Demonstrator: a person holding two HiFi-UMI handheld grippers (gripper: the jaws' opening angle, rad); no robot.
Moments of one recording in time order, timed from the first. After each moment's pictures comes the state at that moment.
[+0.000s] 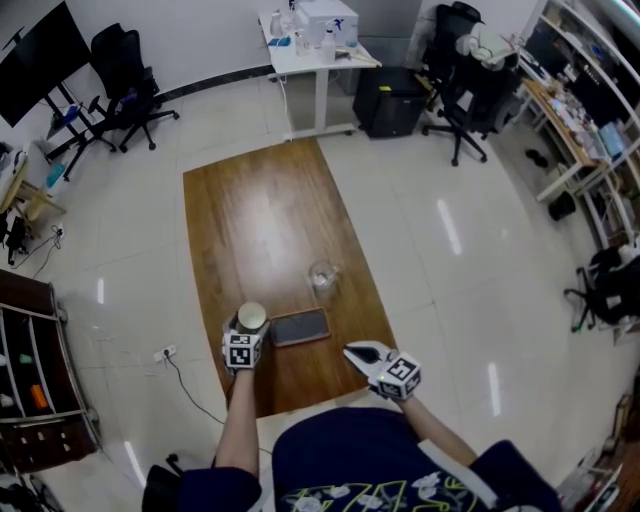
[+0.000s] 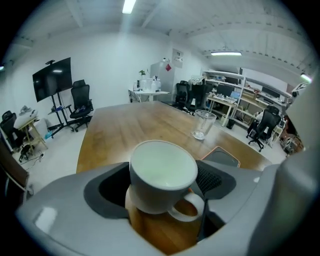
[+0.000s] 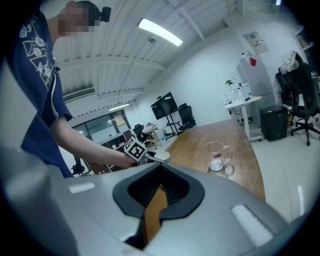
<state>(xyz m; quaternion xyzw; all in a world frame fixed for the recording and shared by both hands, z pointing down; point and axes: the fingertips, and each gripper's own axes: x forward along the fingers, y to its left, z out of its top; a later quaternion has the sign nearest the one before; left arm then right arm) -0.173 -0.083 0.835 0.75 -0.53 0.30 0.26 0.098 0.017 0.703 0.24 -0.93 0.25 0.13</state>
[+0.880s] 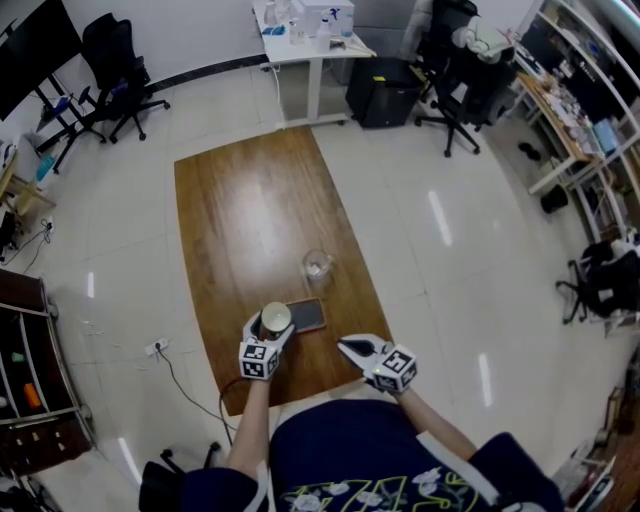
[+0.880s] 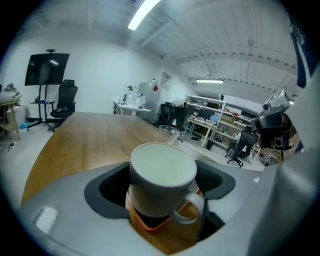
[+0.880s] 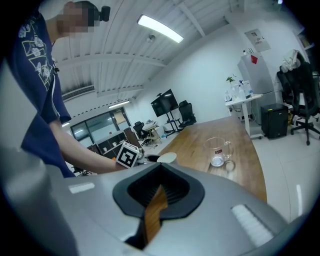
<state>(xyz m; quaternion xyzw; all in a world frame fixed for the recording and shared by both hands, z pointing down) -0.069 -0.056 0.805 0.84 -0.47 0.15 0.25 0.075 0.014 0.670 0.21 -0.94 0.24 0.15</state>
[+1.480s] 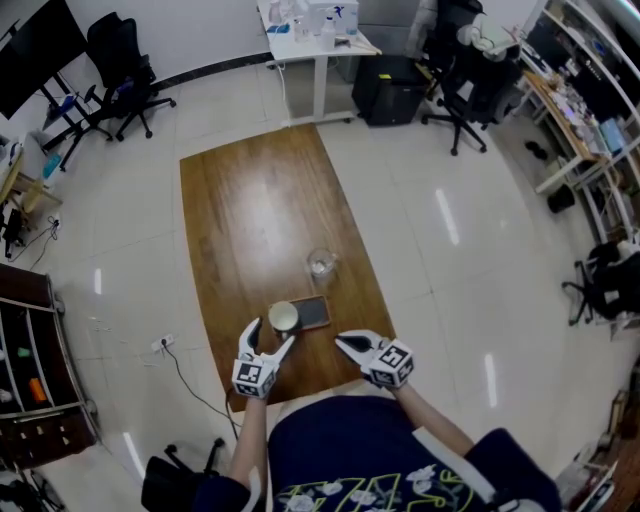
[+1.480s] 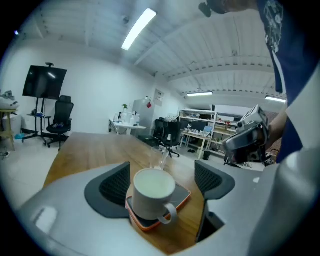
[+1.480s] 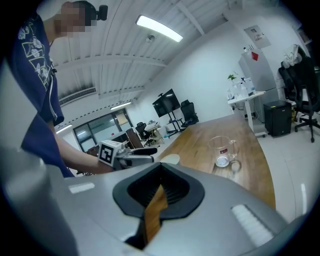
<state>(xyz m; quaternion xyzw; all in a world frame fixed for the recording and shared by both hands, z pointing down) -0.076 -0.025 0.727 0.87 -0.46 0.08 0.18 0.068 0.012 0.682 0.22 -0.93 0.27 0.15</state>
